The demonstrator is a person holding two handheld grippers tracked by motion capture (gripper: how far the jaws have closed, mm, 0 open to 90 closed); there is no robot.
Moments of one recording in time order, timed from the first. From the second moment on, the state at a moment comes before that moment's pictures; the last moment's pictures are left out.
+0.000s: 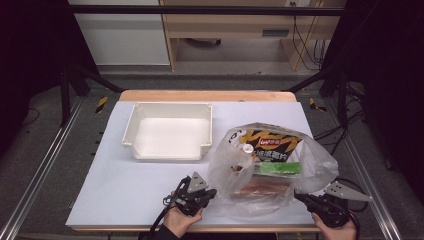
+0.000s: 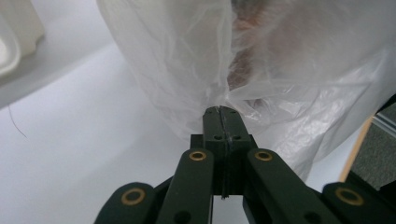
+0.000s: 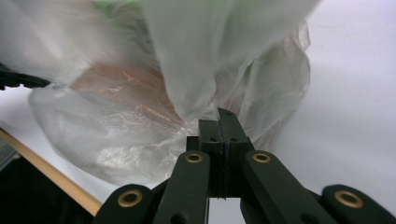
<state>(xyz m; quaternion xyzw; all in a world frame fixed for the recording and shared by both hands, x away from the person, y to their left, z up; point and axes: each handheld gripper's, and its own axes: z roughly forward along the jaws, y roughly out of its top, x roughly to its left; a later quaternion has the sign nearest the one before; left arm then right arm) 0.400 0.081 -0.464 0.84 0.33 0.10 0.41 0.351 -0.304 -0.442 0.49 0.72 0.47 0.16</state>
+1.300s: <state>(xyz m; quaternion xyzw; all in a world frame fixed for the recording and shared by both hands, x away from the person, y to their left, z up) 0.388 0.053 -0.372 0.79 0.32 0.18 0.50 0.344 -0.291 -0.367 0.45 0.67 0.53 0.27</state>
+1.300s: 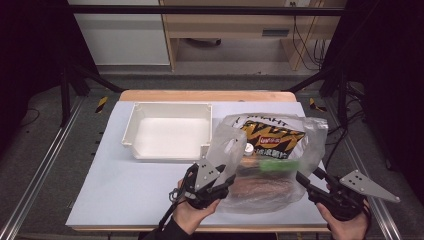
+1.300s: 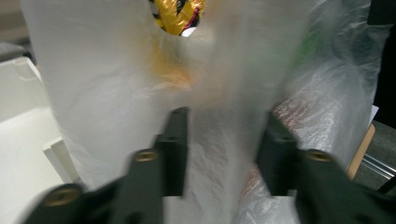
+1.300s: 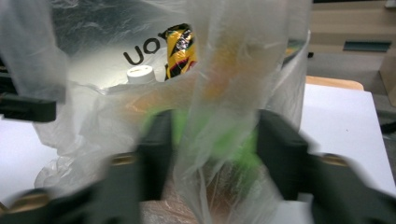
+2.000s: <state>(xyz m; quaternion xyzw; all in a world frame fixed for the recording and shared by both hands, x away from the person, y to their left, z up) 0.386 0.087 -0.449 0.84 0.33 0.07 0.42 0.332 -0.305 -0.428 0.50 0.71 0.47 0.17</state>
